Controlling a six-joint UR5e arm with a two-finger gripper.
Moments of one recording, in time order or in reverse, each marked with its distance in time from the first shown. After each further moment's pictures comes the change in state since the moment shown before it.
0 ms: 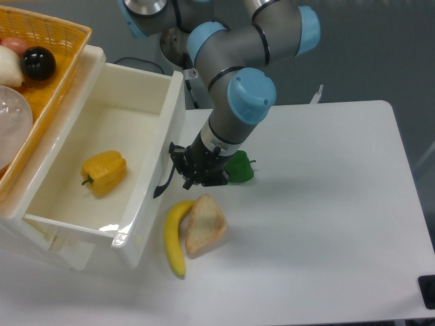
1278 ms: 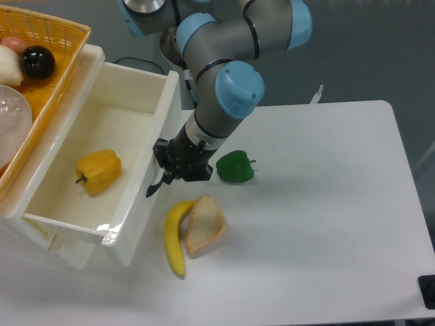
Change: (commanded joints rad) arm -0.049 0.022 0.000 -0.011 -0.051 -0.031
